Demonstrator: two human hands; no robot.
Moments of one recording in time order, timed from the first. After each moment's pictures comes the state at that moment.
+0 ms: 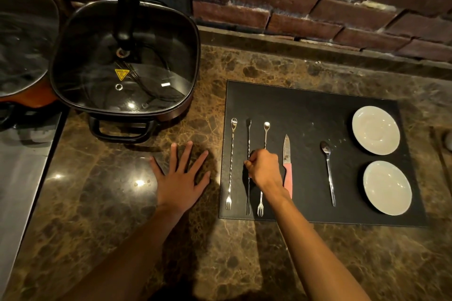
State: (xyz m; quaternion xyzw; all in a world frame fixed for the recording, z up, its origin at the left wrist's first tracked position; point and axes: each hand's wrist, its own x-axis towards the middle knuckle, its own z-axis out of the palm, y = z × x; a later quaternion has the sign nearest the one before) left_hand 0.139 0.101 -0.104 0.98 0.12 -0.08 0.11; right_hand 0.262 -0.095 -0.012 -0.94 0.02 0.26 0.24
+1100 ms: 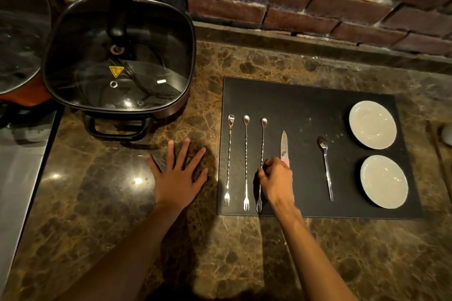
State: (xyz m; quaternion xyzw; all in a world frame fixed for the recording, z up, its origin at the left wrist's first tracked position) left_hand 0.138 0.100 -0.103 0.98 0.12 -0.07 0.11; right_hand 0.232 -0.138 -0.029 -0.96 0.04 0.16 0.24
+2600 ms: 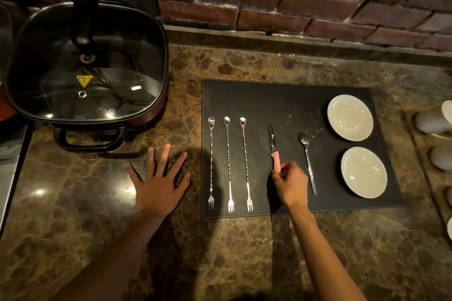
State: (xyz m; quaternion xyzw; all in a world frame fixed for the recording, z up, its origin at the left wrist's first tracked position) left_hand 0.138 0.103 -0.112 0.99 0.11 -0.07 0.07; right_hand 0.242 -0.210 -0.025 -0.94 0.16 0.14 0.27
